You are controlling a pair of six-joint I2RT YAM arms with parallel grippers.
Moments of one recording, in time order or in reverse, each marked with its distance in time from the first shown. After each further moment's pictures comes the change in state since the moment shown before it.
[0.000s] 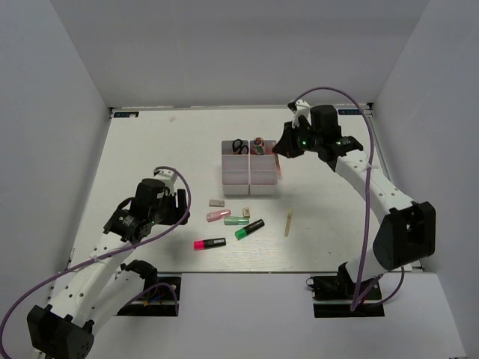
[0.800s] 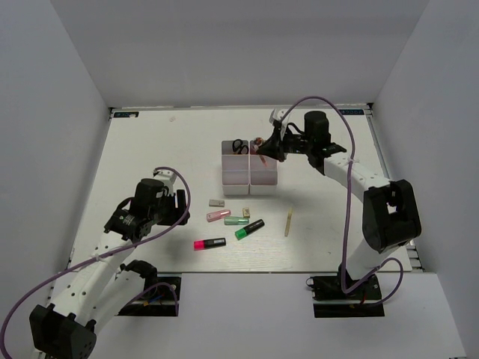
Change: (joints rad) left arm 0.034 0.009 -0.014 0.007 0.039 0.000; right arm -0.013 0.172 -0.114 0.525 -0.486 -0.451
